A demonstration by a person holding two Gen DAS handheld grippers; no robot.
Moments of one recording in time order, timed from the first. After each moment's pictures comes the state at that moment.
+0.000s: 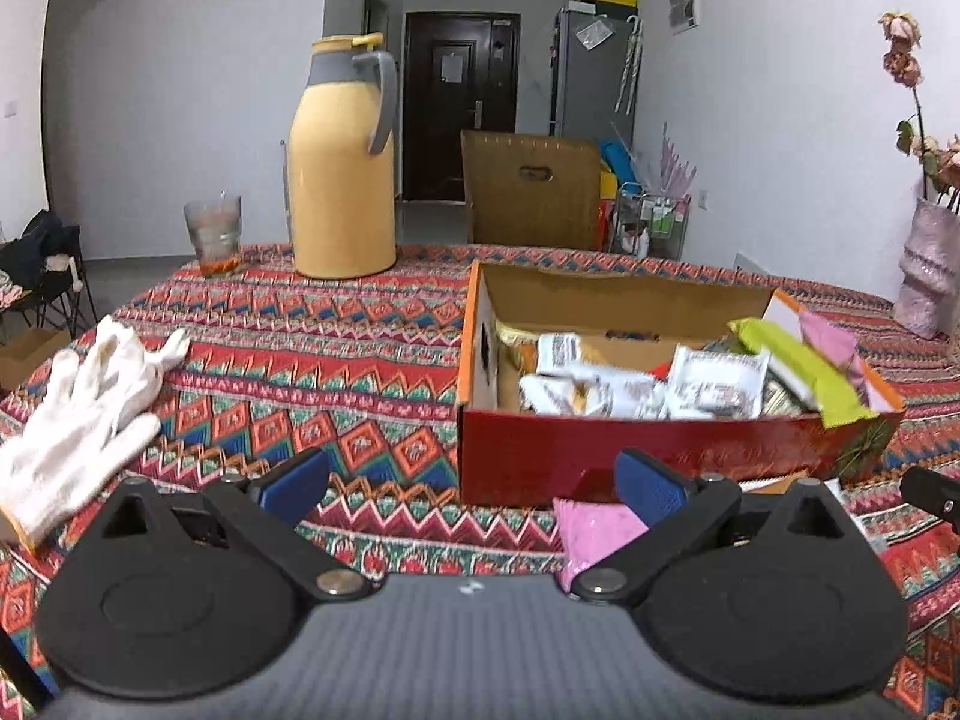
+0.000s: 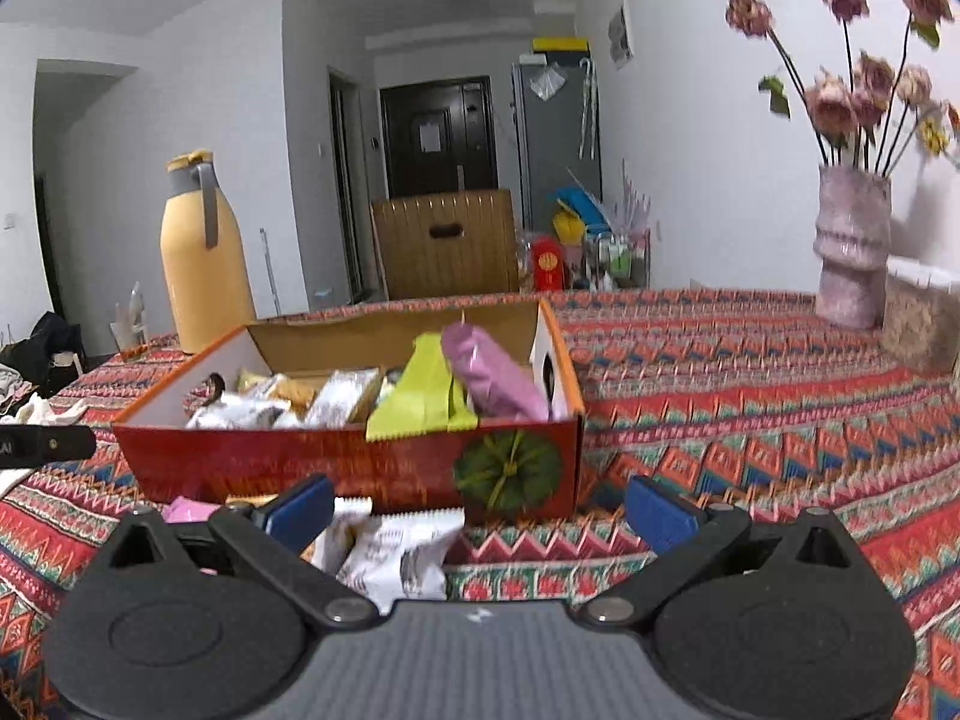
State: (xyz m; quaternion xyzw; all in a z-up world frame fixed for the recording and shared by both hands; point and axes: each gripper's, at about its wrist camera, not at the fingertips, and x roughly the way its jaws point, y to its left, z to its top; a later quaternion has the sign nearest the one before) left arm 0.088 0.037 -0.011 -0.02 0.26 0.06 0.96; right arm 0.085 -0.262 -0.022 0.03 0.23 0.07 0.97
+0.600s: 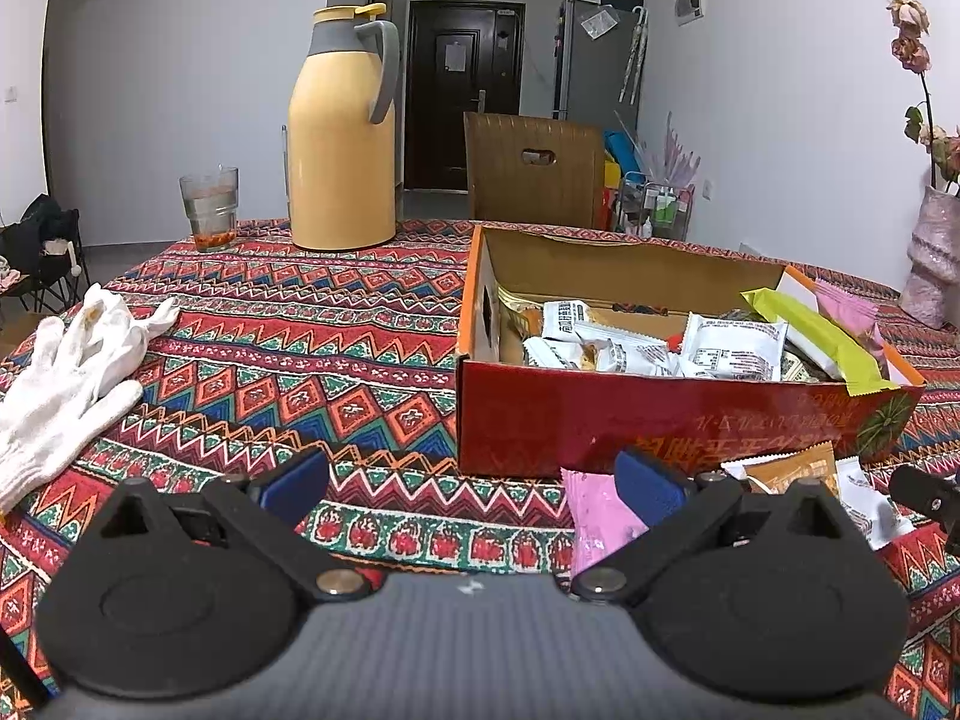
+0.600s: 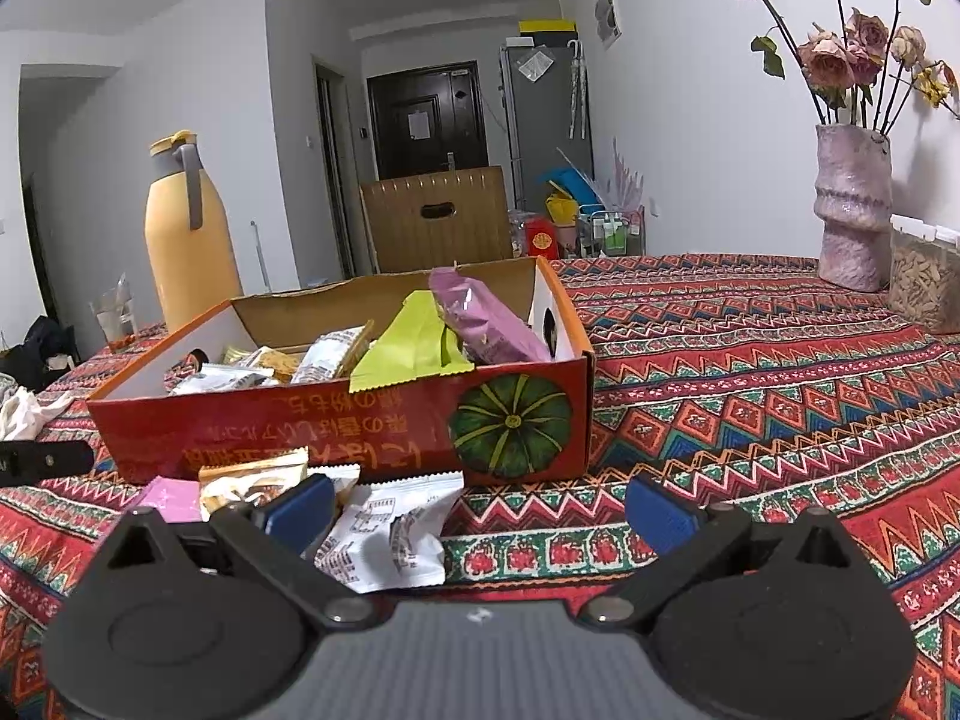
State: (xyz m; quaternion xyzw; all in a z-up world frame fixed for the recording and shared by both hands) left arm 0.094 0.038 -0.033 -0.03 0.27 0.06 0.96; right arm 0.099 -0.260 -0.049 0.05 0.24 0.07 0.97
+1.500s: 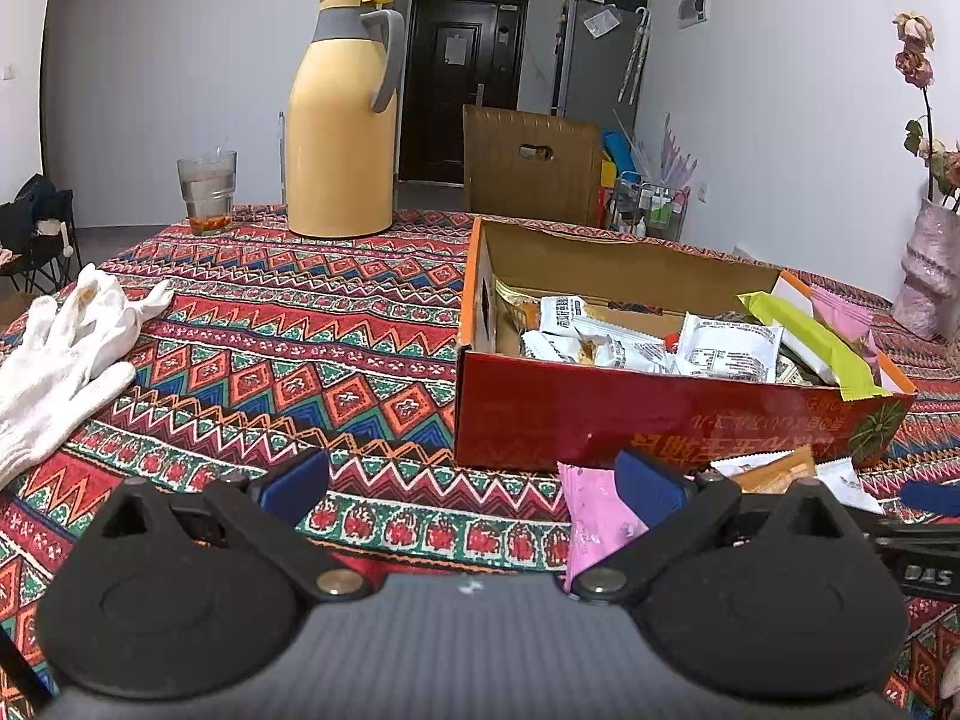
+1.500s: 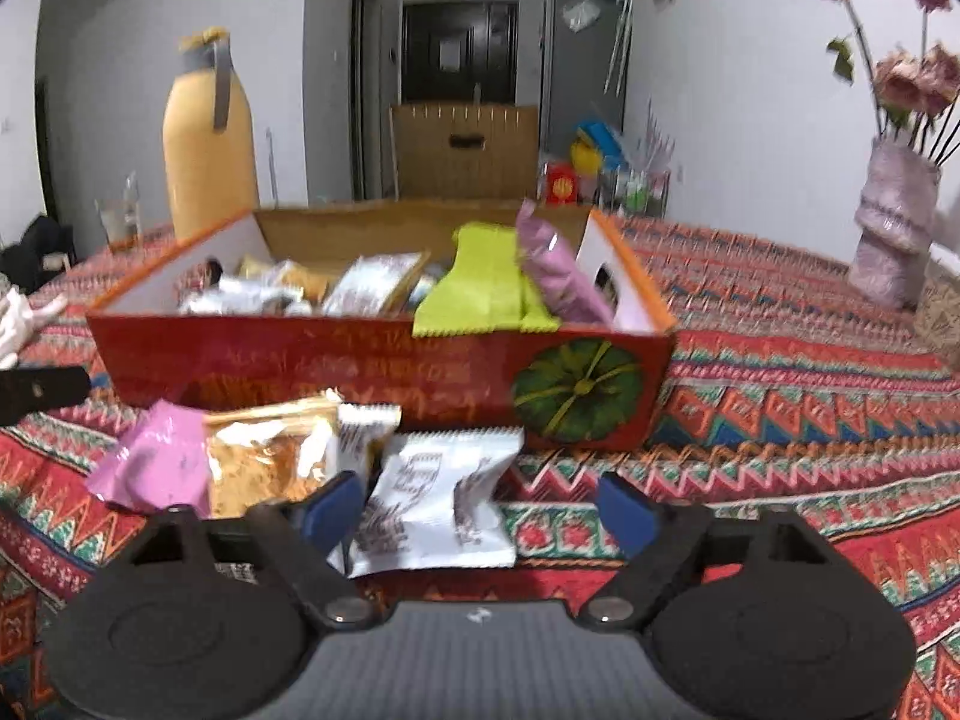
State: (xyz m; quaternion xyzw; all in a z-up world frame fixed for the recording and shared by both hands) left arm 0.093 0.044 -0.035 -0.05 0.27 0.05 0.96; right arm 0.120 -0.219 -0.050 -0.03 0.32 0.07 0.94
